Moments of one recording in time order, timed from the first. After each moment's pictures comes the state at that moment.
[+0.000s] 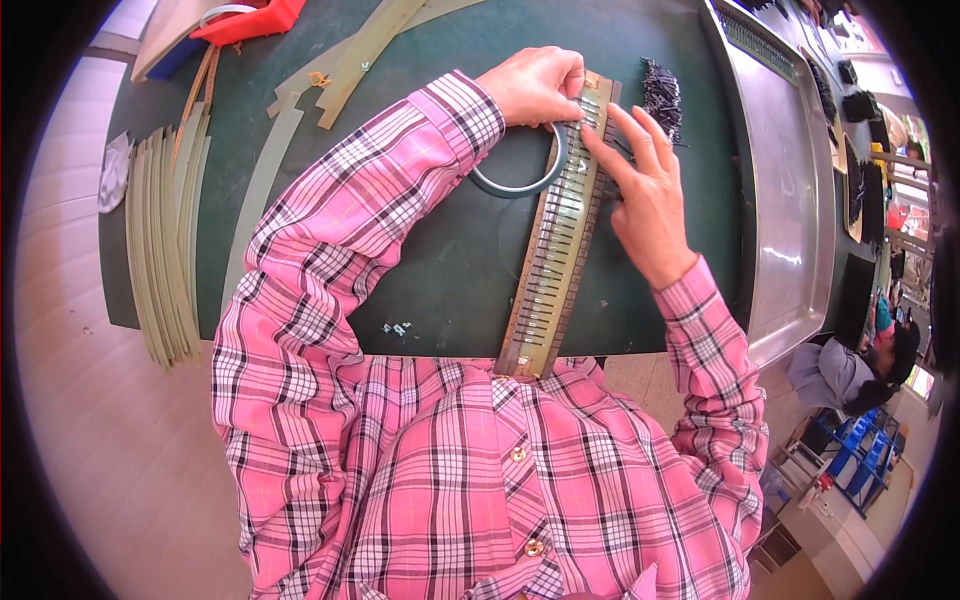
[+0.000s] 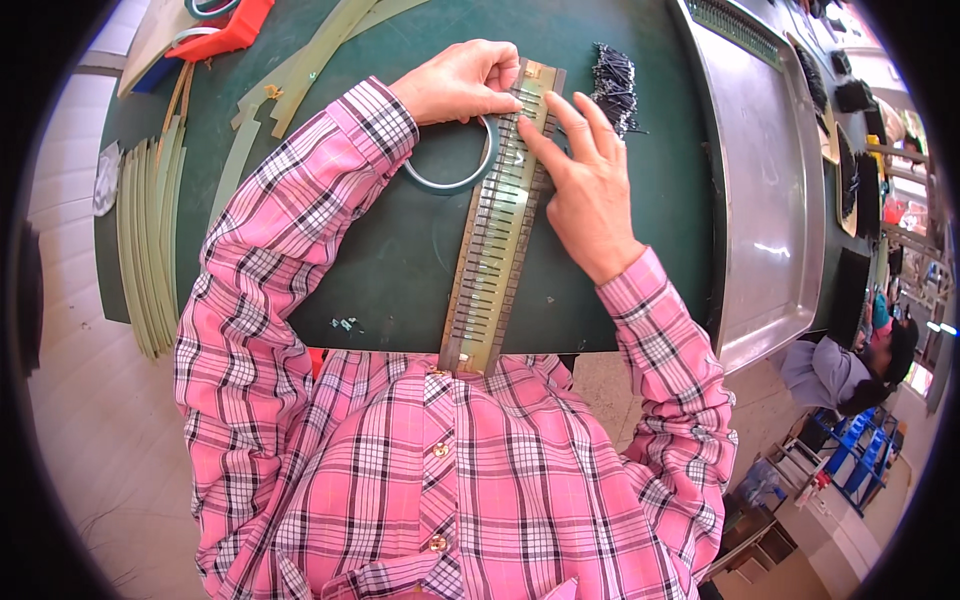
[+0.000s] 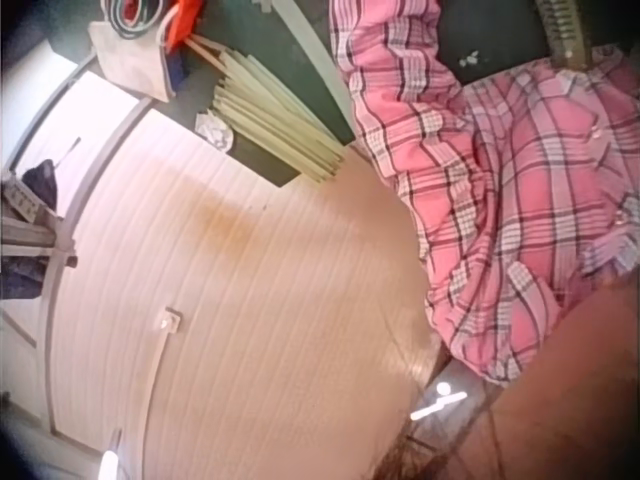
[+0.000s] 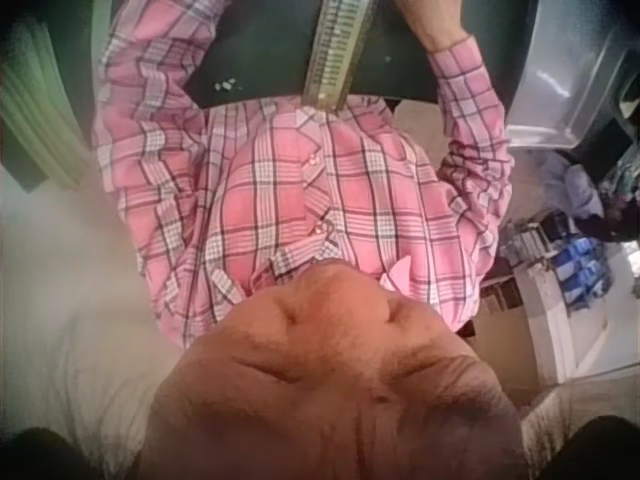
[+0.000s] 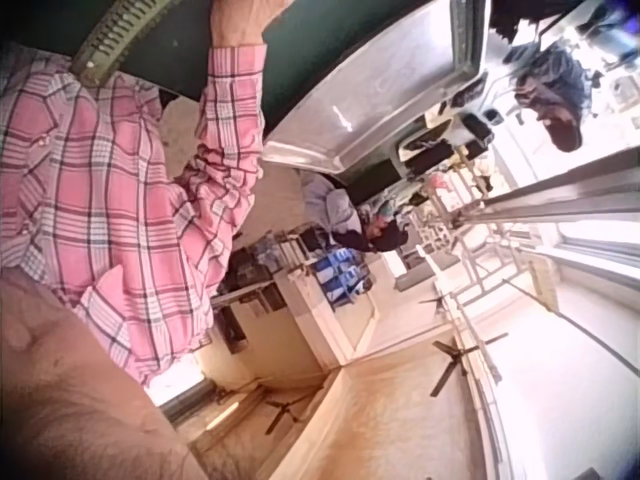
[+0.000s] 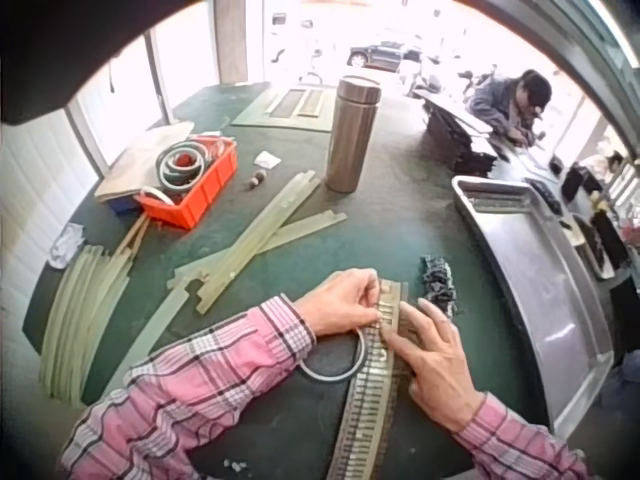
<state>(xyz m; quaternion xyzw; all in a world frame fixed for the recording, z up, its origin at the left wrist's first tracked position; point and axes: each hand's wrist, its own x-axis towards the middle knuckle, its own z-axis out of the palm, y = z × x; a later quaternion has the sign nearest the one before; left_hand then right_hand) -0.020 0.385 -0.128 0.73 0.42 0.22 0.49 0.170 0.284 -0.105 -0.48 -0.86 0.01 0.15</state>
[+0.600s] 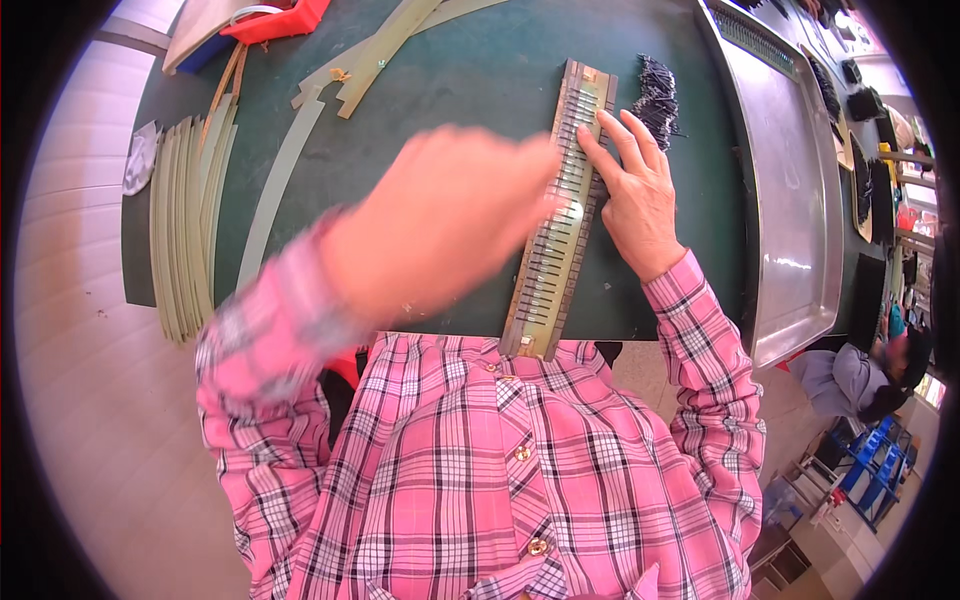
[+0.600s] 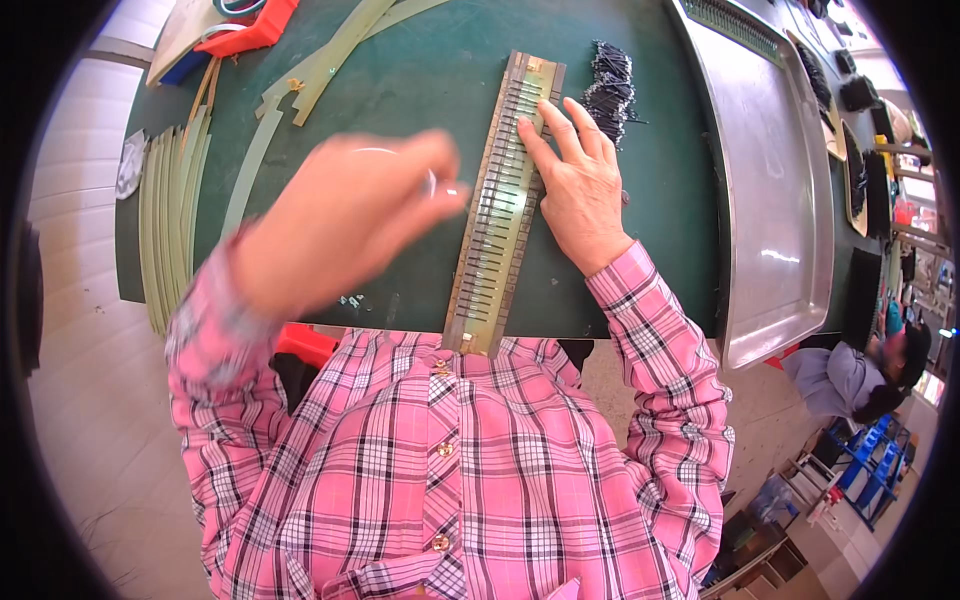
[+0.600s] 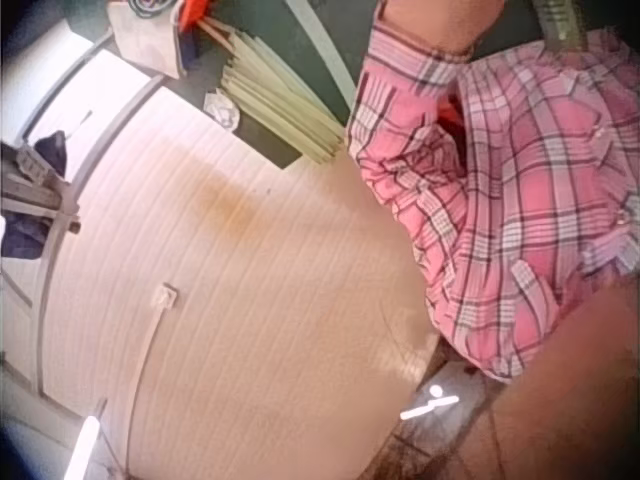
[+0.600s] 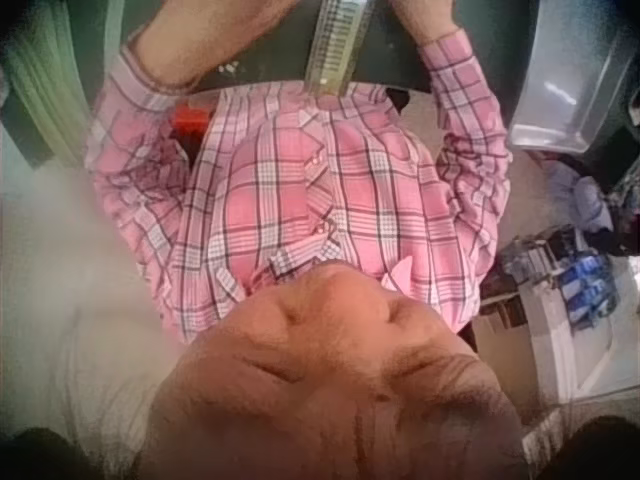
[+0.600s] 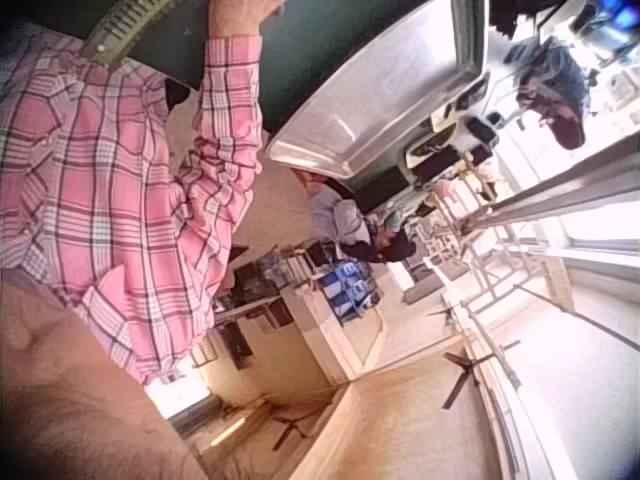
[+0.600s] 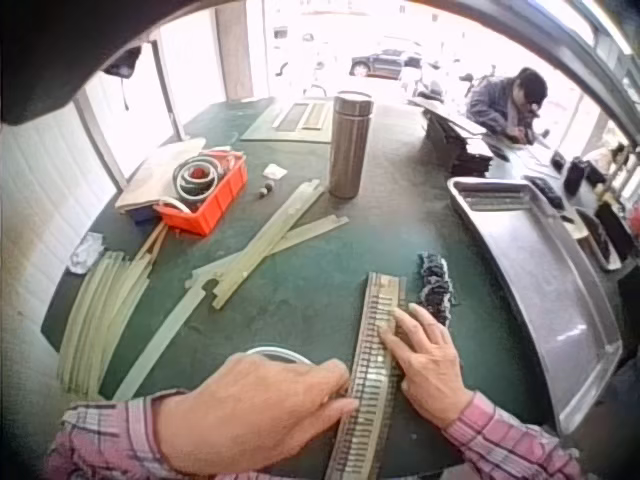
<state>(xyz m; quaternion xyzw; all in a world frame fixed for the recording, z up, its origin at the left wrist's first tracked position) -0.001 0.181 0.004 0.85 0.44 0.17 0.23 0.219 0.207 -0.100 -0.47 -0.87 -0.02 0.16</state>
